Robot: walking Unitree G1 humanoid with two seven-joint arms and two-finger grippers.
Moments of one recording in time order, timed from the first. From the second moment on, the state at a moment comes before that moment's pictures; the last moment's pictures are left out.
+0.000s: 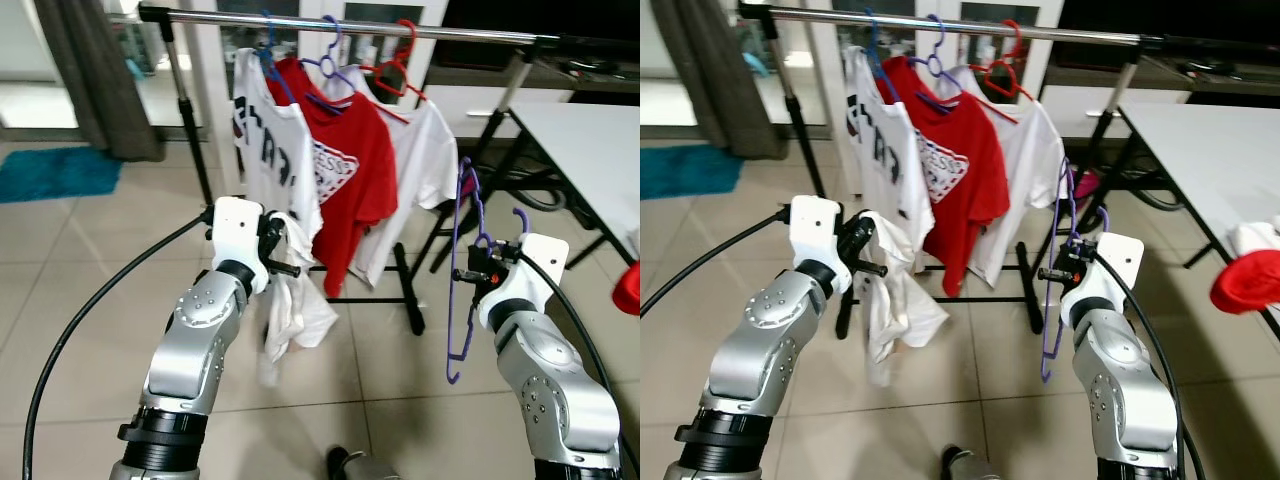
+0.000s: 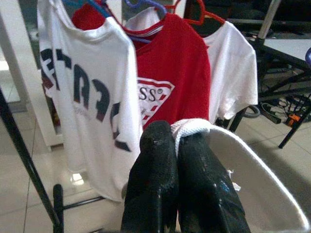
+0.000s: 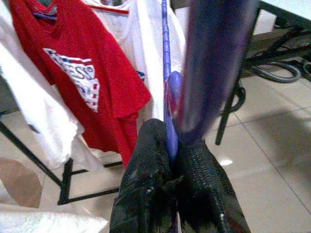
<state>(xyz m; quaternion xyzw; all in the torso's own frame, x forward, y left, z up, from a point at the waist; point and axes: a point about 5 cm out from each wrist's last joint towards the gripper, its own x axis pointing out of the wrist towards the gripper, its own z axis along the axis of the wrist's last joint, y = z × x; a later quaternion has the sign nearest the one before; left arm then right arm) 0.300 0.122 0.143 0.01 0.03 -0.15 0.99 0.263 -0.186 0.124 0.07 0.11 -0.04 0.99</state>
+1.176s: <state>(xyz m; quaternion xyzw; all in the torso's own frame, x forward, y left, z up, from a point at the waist) 0.300 0.123 0.138 0.02 0.03 -0.15 0.99 0.262 -0.182 0.123 0.08 0.13 -0.03 0.99</state>
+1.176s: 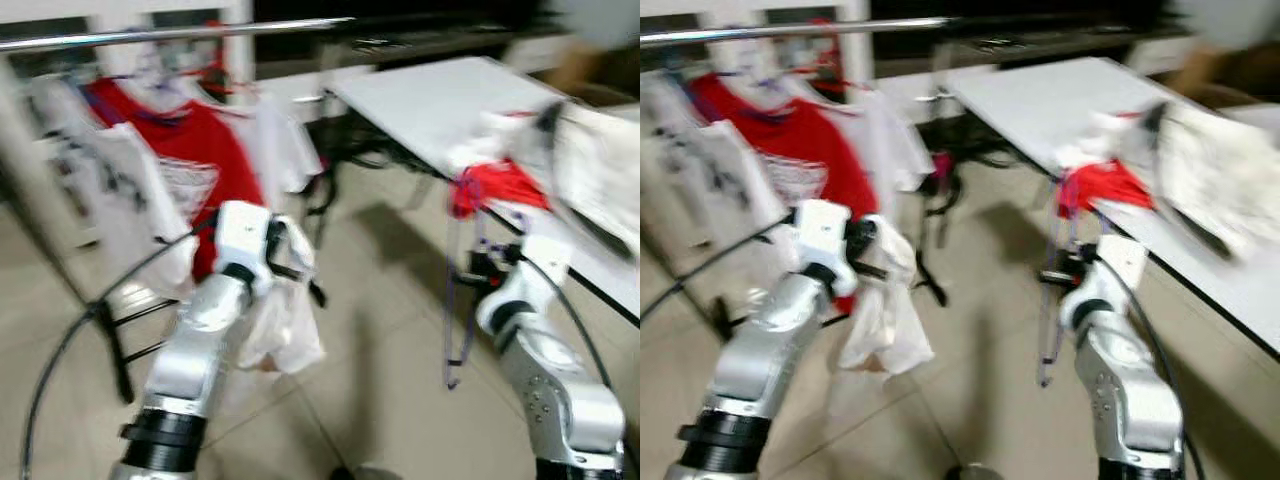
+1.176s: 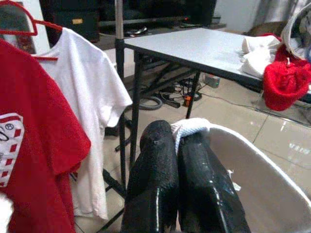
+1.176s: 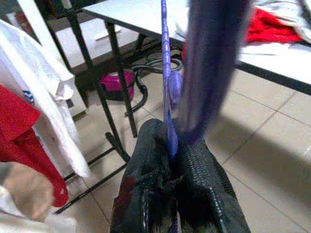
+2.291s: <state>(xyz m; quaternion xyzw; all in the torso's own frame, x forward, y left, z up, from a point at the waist) 0.303 0.116 0.138 0.02 0.03 -0.16 0.99 0.262 -0.188 0.120 0.08 0.13 -0.05 0.99</state>
